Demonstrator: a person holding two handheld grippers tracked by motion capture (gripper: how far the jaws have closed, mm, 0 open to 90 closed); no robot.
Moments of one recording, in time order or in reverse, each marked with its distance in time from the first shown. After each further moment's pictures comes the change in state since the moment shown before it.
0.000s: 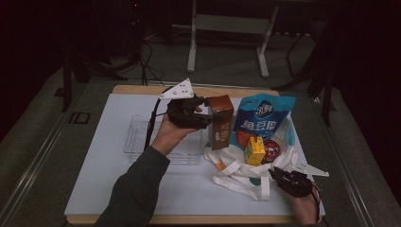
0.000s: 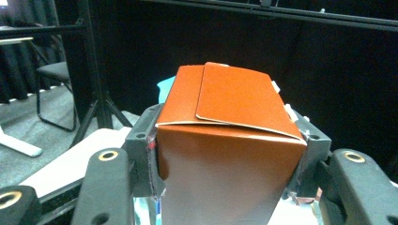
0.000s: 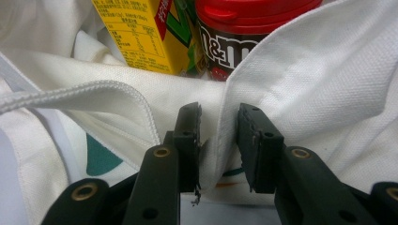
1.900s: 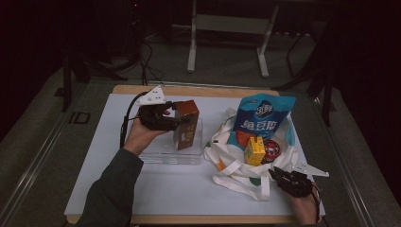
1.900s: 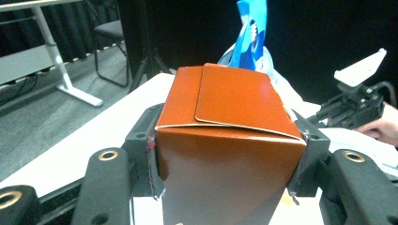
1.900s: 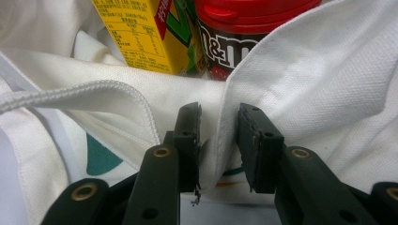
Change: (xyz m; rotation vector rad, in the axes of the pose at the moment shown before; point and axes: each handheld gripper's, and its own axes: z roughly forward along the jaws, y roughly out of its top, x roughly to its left) left arm 0.036 -0.044 -0.058 0.172 0.181 0.022; right arm 0.000 0.000 0.000 0.002 -0.001 0.003
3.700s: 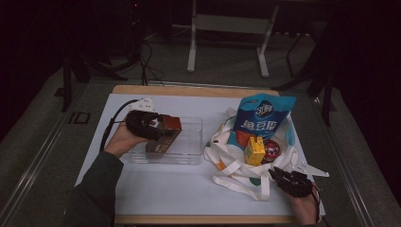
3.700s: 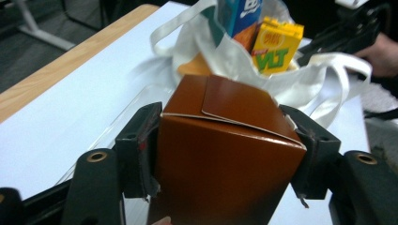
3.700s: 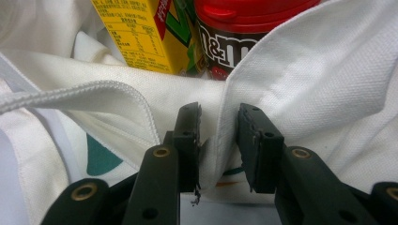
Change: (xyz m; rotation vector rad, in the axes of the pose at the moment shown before) left arm 0.025 -0.042 -0.012 0.201 -0.107 -0.039; right arm 0.000 0.000 0.000 -0.002 0.000 0.005
